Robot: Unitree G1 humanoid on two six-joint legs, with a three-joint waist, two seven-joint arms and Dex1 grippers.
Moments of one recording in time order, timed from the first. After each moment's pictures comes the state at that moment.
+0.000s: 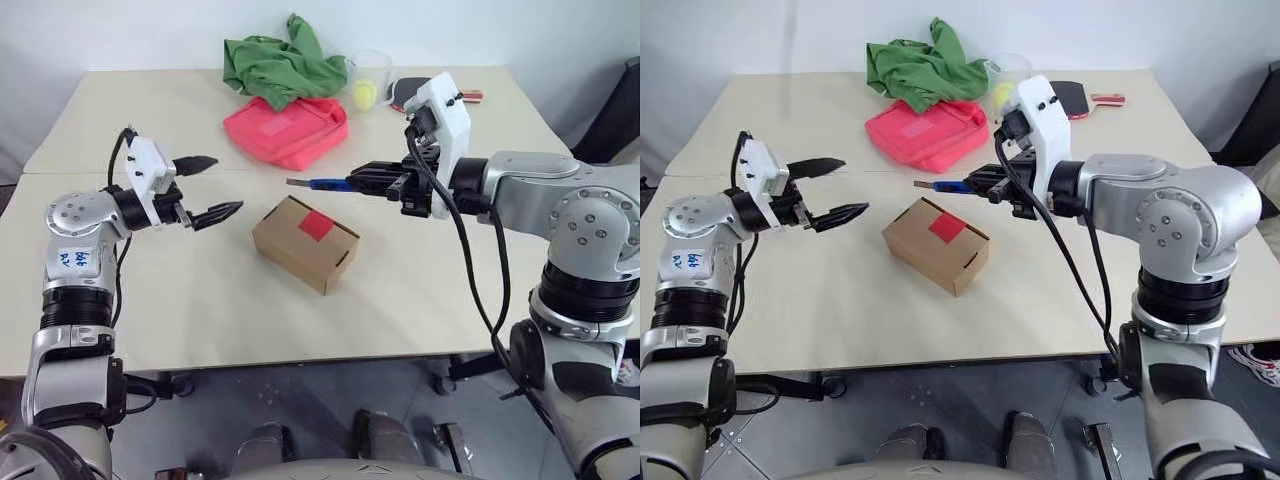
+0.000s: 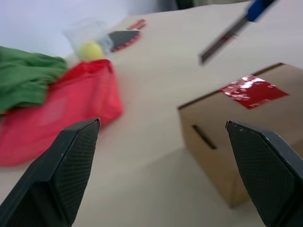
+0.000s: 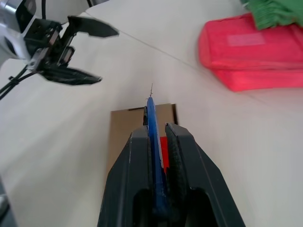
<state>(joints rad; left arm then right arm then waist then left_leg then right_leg) -0.80 0.68 0.13 0.56 -0.29 -0.02 -1.13 -1.03 -0.51 -0.08 -0.31 0.72 1.41 0.46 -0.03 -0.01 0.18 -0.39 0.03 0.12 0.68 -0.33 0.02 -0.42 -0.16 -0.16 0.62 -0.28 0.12</state>
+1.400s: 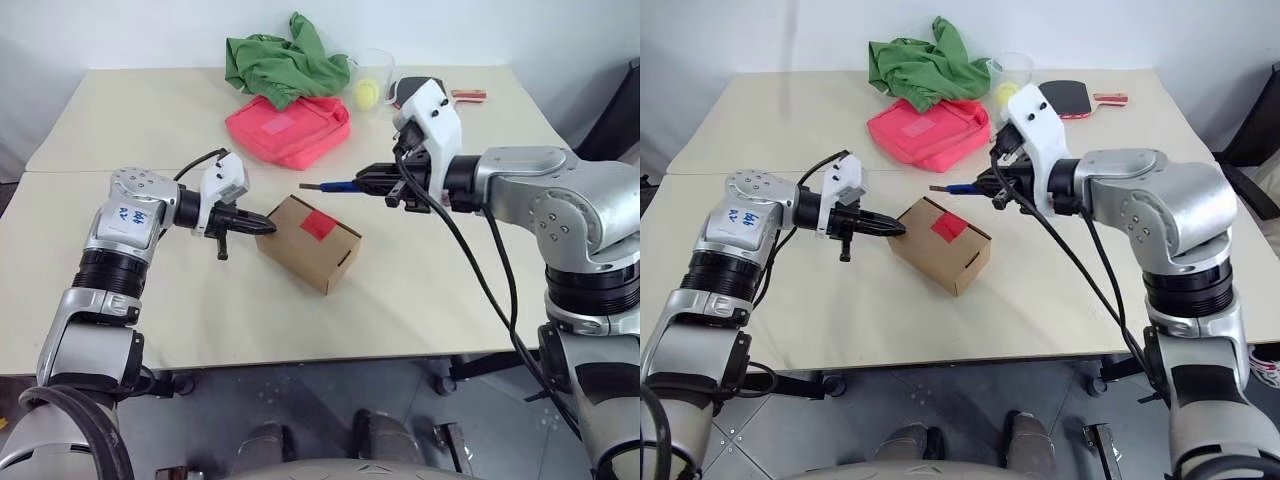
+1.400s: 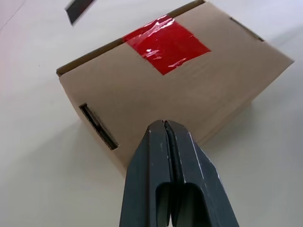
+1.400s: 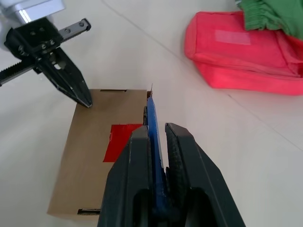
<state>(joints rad) -0.99 0.66 -0.17 0.56 -0.09 0.31 -1.30 -1.05 -0.61 0.12 -0.22 0.58 1.22 0.60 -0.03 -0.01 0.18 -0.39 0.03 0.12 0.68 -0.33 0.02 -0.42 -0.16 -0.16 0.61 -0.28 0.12</state>
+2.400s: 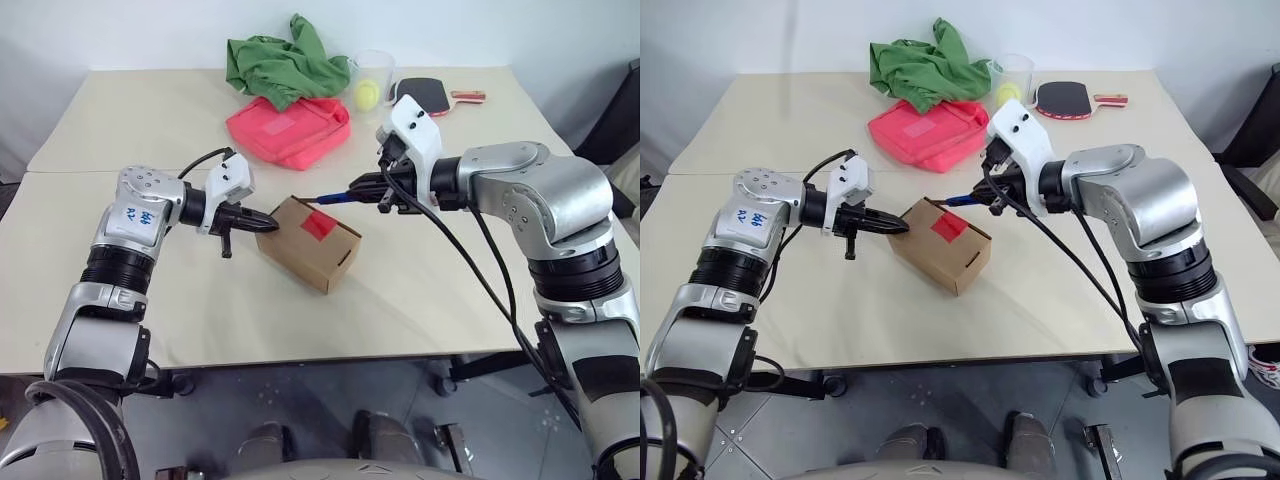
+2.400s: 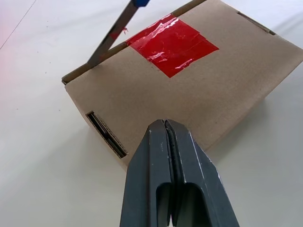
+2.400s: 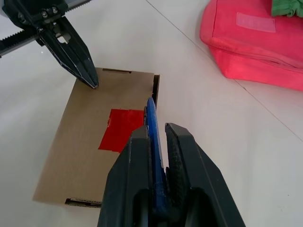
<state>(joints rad) -1.02 0.63 -0.18 0.64 -0.06 0.22 -1.28 -1.08 -0.61 0.24 -0.07 0.43 1.09 0.78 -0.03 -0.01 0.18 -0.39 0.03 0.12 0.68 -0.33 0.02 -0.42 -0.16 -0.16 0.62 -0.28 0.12</state>
